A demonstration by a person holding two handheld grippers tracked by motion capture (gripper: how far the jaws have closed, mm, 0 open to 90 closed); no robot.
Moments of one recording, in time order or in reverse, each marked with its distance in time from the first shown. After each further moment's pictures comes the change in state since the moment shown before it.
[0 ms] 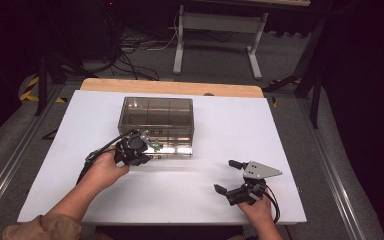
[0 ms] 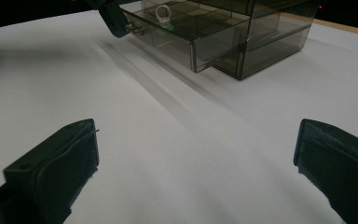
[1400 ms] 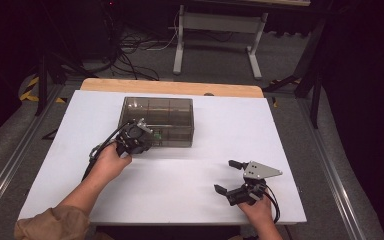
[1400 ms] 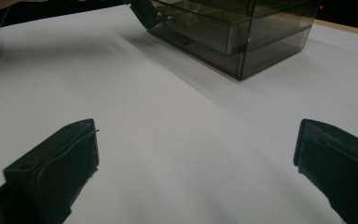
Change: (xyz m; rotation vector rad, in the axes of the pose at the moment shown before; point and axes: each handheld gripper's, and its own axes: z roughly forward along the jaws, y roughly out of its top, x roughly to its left) left arm 0.027 0.006 0.009 -0.137 0.076 -0.170; right arm 0.000 0.000 0.000 -0.001 0.004 0.000
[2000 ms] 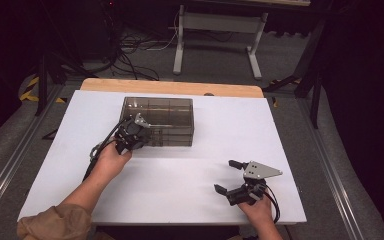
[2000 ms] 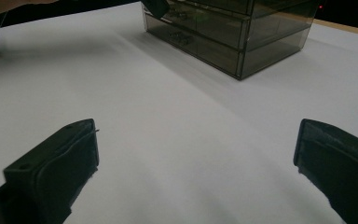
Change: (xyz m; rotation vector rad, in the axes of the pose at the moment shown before) left arm 0.005 0.002 -0.002 -0.073 0.078 -0.053; right arm 0.000 0.000 0.000 0.000 -0.002 0.004
